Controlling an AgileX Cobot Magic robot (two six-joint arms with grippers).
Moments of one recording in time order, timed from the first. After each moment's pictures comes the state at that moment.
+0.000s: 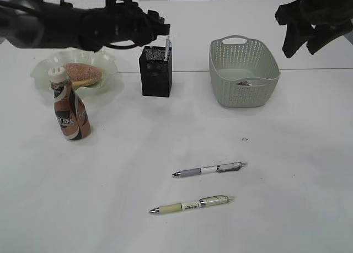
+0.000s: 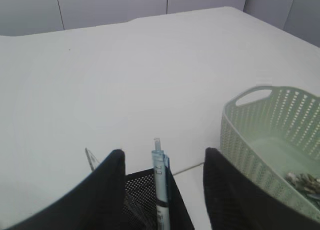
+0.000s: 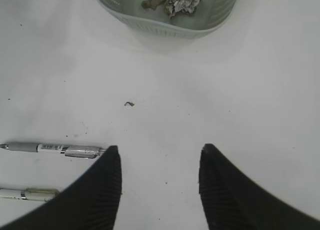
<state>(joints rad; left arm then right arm) -0.44 2.20 -1.67 -0.01 -0.18 -0.05 0.13 1.82 -1.78 0.05 1.24 -0.10</state>
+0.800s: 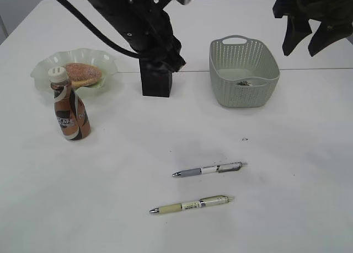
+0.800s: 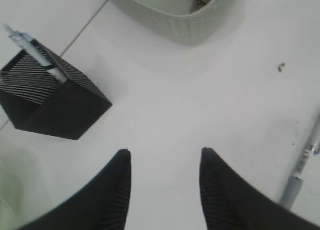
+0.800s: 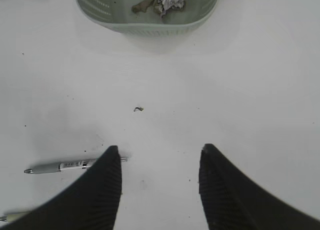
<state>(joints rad) -0.63 1.99 -1.73 0.05 0.71 0.27 0.13 1.82 -1.78 0.05 1.24 0.10</state>
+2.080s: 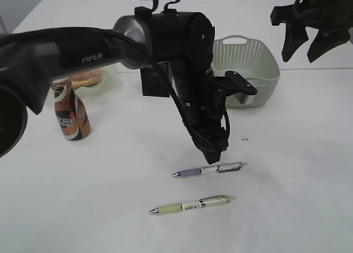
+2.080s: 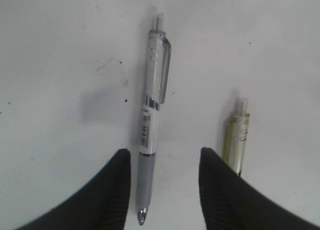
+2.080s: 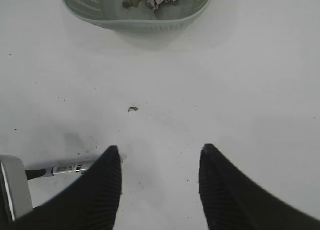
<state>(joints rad) -0.75 2.42 -2.11 -0.21 1.21 0.55 0.13 1.85 -1.78 0.03 1.24 0.13</state>
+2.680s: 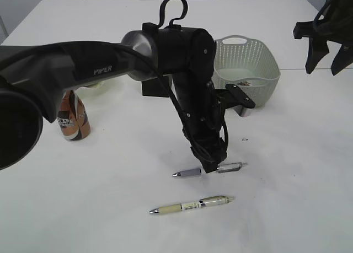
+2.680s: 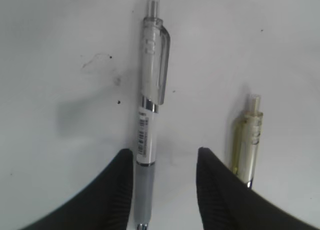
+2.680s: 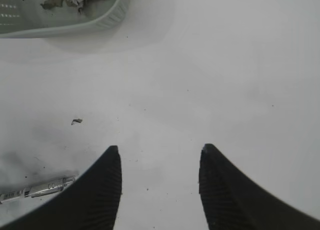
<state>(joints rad) -0.75 2.46 -2.11 -0.21 1.21 0.58 0.02 1.92 -1.78 0.00 1.24 0.15</state>
